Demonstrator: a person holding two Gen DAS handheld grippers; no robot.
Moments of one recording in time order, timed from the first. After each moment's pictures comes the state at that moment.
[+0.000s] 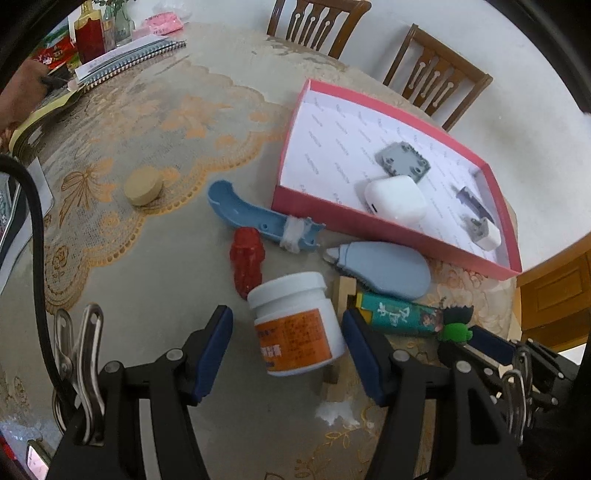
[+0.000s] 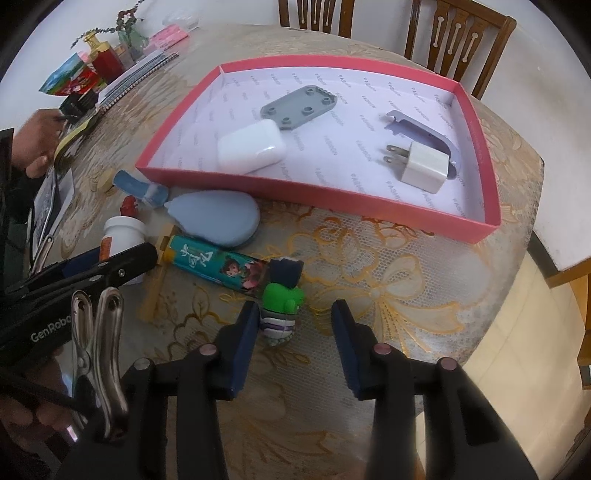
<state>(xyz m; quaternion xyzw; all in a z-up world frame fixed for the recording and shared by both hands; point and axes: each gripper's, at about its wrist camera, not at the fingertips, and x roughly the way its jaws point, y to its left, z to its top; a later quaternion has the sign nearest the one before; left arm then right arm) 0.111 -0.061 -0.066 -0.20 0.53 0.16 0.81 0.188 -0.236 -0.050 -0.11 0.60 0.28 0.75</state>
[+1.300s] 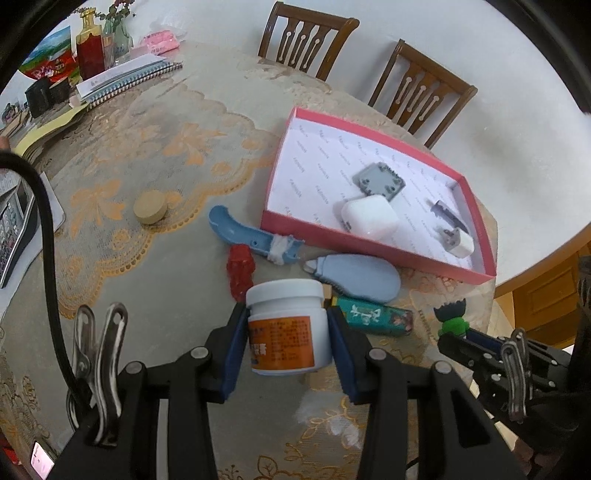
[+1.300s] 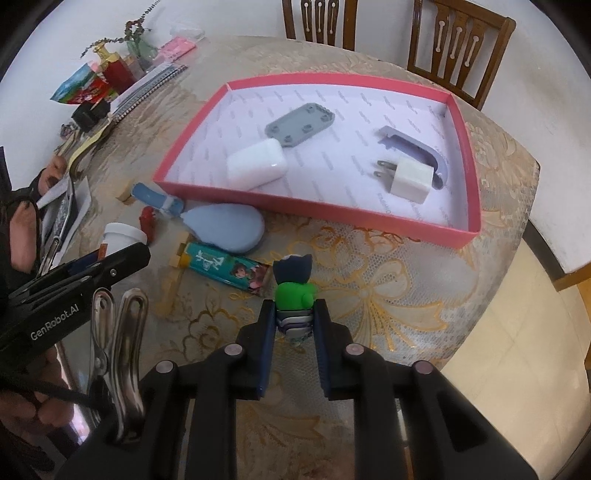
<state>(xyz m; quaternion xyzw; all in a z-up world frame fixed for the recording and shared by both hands) 0.099 -0.067 -0.033 -0.20 0.50 0.14 0.83 0.191 -0.250 -0.029 -0.09 0.59 0.30 0.75</state>
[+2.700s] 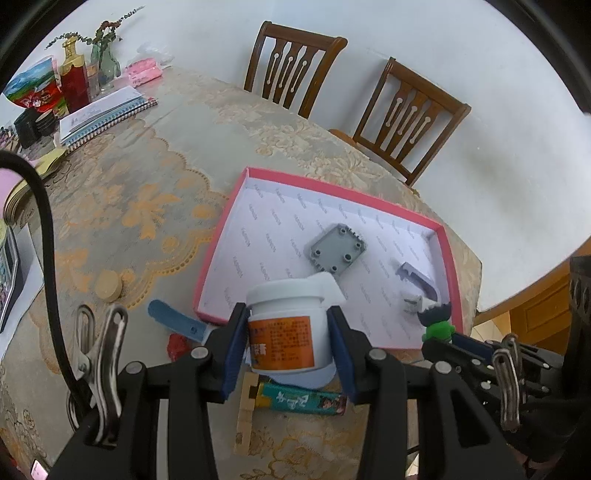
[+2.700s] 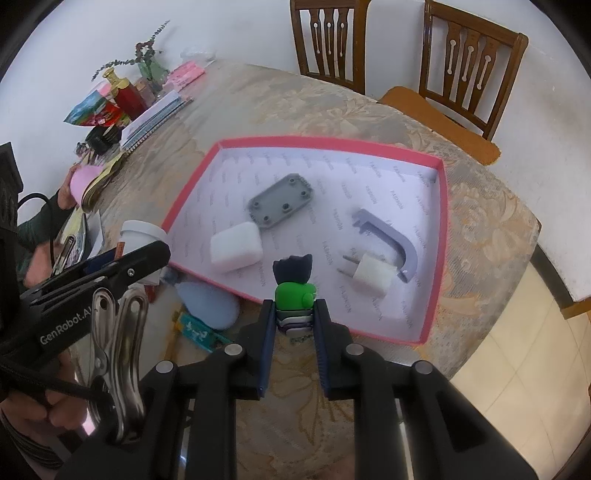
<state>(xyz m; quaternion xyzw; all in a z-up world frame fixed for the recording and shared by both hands) 0.171 -0.086 0.004 -0.19 0.47 0.15 0.85 0.265 -0.259 0.000 -0.08 0.57 0.34 0.75</state>
